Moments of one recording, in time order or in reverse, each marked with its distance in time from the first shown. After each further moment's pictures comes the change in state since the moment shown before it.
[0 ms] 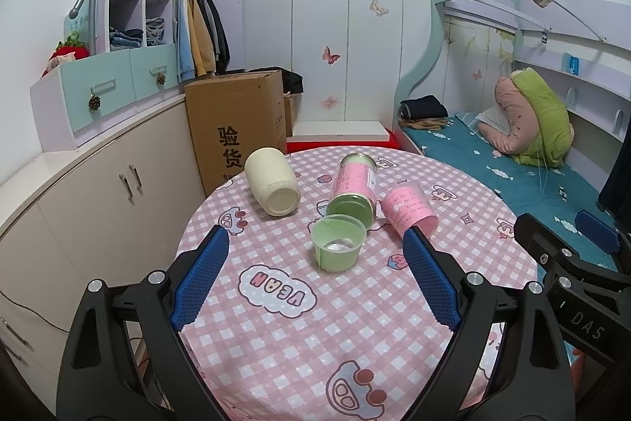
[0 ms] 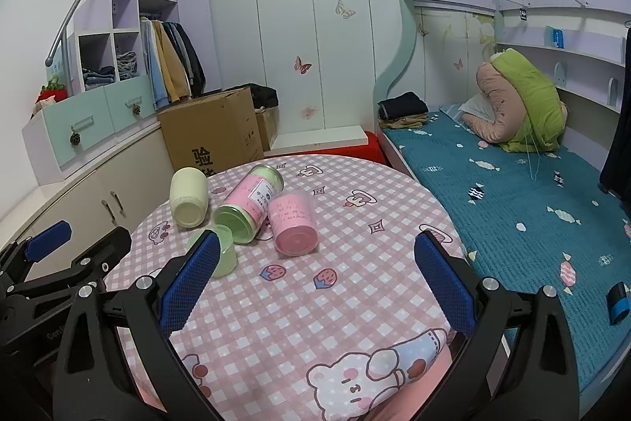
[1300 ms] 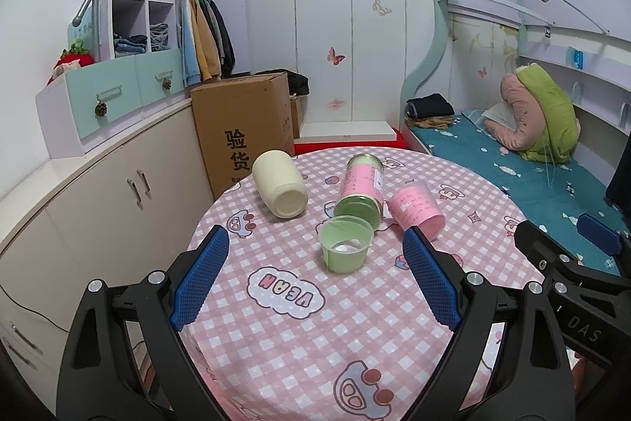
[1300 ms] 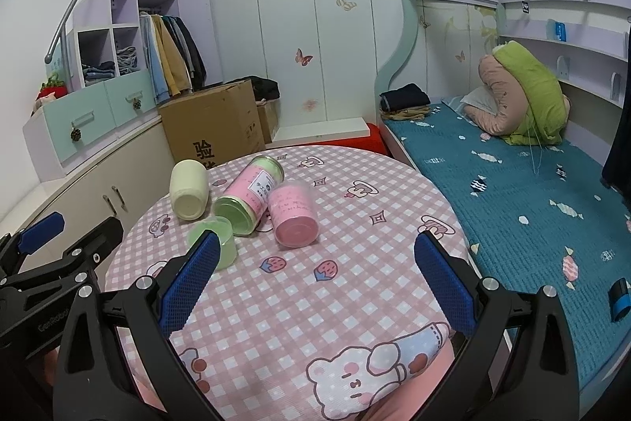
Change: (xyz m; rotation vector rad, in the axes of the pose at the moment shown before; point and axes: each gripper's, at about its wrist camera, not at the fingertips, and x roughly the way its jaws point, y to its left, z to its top) left arm -0.003 0.001 0.000 0.023 -0.010 0.037; right arm 0.005 -0.003 -0.003 0.003 0.030 0.004
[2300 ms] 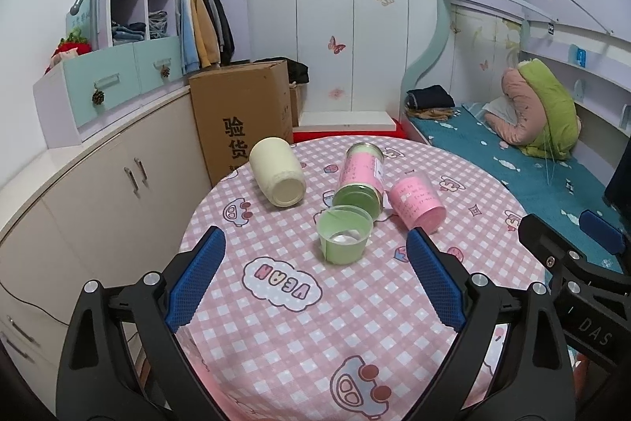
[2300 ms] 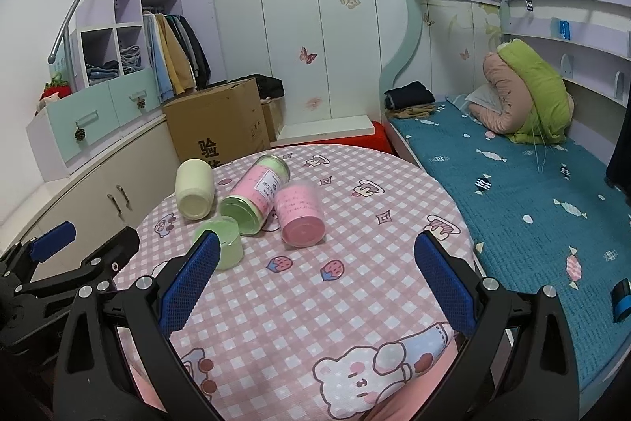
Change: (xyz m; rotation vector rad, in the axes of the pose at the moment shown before) left arm 0.013 0.002 -0.004 -0.013 0.043 -0.010; right arm 0.001 0.003 0.001 -0.001 0.011 0.017
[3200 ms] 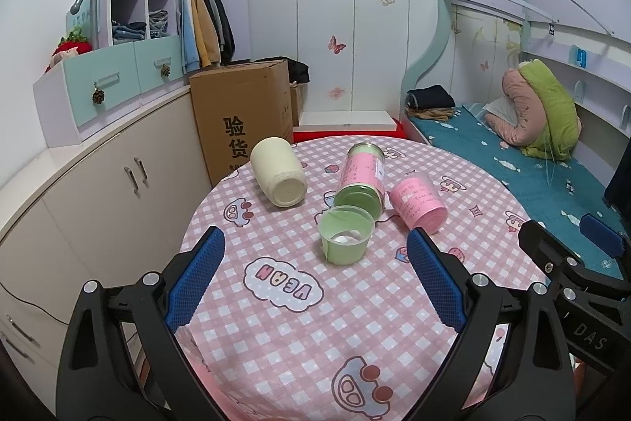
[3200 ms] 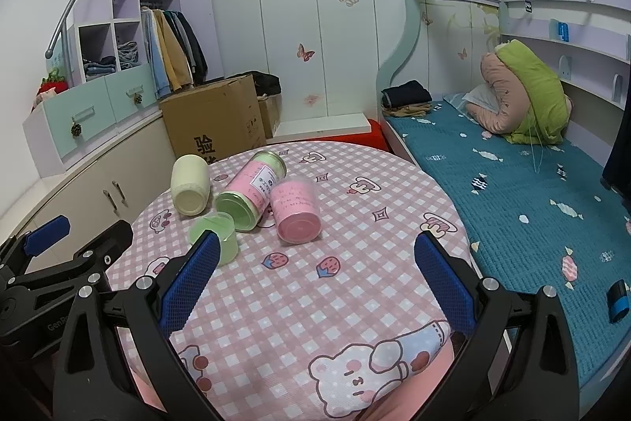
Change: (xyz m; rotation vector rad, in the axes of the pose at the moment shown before) left arm 0.001 0.004 -0.001 -0.006 0.003 0.000; right arm 0.000 0.000 -0.002 -0.005 0.007 -0.011
